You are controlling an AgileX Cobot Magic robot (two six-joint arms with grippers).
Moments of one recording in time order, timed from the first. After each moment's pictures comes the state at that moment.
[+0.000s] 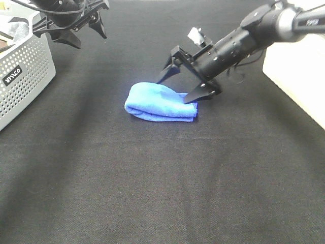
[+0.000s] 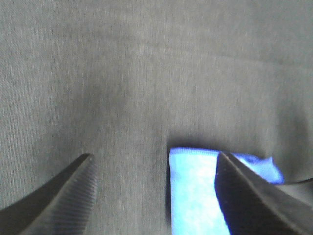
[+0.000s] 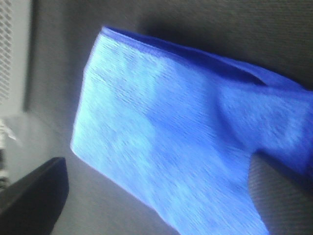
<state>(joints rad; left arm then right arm) -0.20 2.20 -1.96 -0.29 0.84 -0.25 0.21 2.41 -1.89 0.83 1.01 -0.35</state>
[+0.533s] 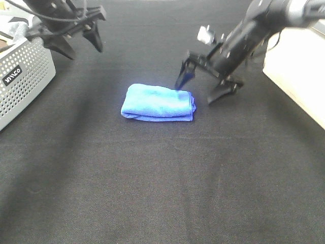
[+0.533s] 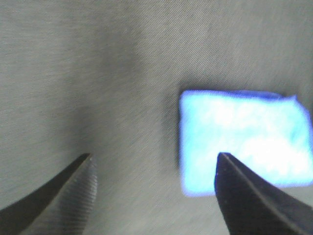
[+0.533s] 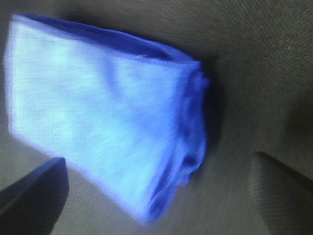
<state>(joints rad) -0.20 2.16 -1.96 -0.25 1.04 -0.18 0.21 2.33 -1.89 0.56 1.02 -0.19</state>
